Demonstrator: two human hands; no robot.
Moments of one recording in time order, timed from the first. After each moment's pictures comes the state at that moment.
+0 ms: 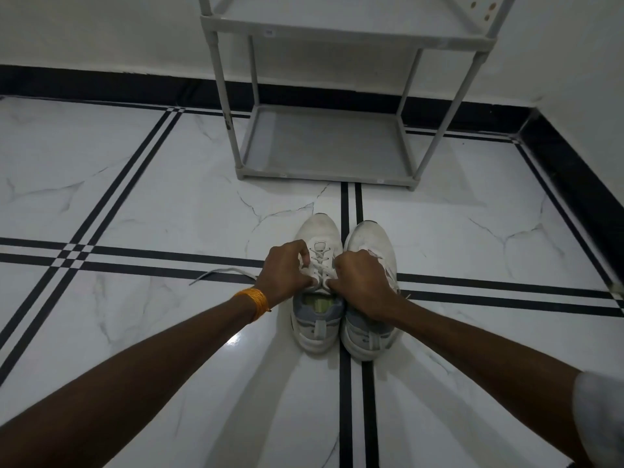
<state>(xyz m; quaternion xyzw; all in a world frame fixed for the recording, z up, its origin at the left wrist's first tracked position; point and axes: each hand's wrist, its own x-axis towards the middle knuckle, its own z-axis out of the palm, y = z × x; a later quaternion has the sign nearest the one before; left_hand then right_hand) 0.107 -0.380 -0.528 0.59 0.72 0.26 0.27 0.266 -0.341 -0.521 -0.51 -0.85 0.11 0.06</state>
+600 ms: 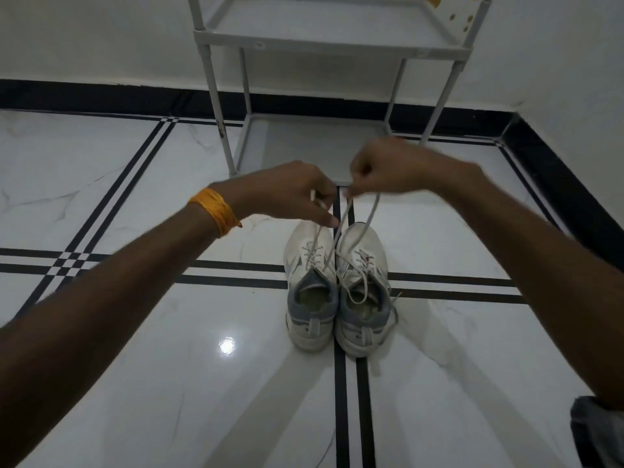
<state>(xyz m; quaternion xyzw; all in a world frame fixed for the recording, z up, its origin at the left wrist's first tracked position) 0.103 -0.345 -0.349 0.81 0.53 0.06 0.24 0.281 -0.277 -0.325 -0.39 -0.90 0.16 -0.04</state>
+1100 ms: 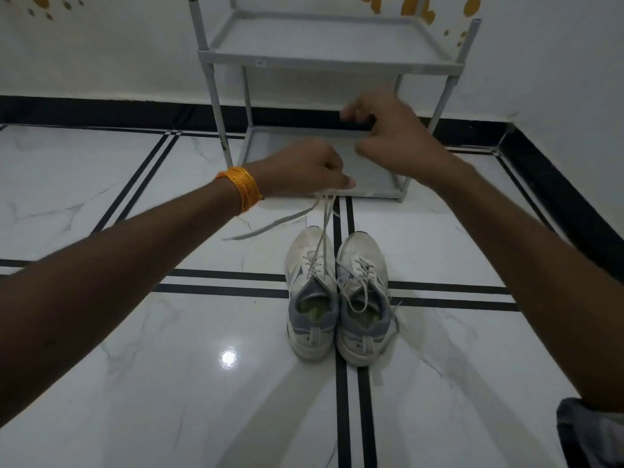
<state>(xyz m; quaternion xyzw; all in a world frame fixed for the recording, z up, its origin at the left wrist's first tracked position) 0.115 -0.317 -0.325 0.77 0.57 0.15 0.22 0.277 -0.271 -0.300 -0.43 -0.85 0.21 0.23</state>
